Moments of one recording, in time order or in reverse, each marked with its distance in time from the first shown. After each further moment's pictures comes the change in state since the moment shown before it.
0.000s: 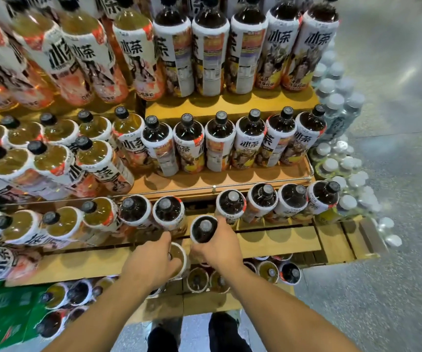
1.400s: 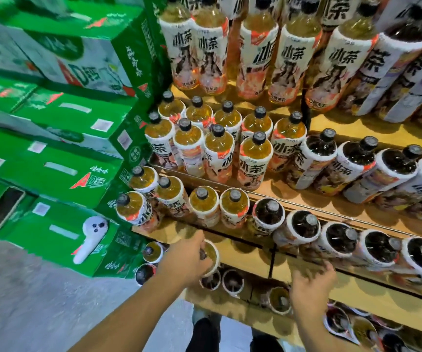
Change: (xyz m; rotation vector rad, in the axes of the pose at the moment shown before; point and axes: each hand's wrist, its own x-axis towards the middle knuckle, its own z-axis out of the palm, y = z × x) left_hand -0.069 -0.207 -0.009 -0.353 0.070 -0.289; right_hand -0.033 -0.040 0.124 0.483 0.297 0.152
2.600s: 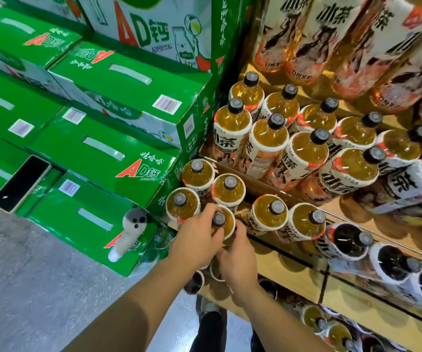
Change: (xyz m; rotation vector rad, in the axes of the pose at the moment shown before) left_hand 0.064 -0.134 -0.042 -0.391 0.257 0.046; right_hand -0.129 -0.055 0.249 -0.471 -0.618 -0.357
